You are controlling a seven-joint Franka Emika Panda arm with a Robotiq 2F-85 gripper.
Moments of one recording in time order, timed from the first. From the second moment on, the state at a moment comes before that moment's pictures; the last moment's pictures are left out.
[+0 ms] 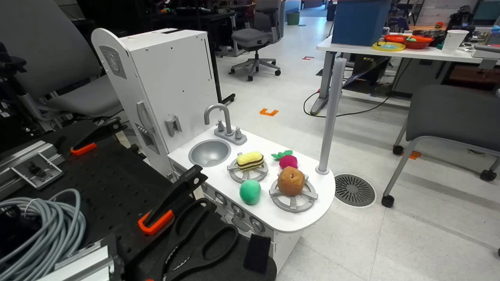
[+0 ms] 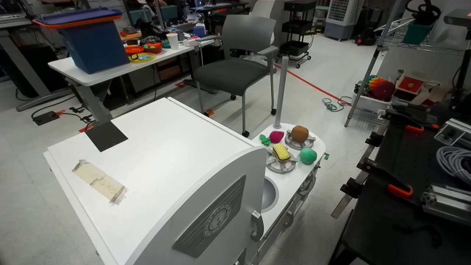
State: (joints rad) arm 0.15 -0.82 0.37 -2.82 -0.01 2.06 0.33
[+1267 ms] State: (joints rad) arm -0.13 -0.07 0.33 -2.58 -0.52 2.55 0.62
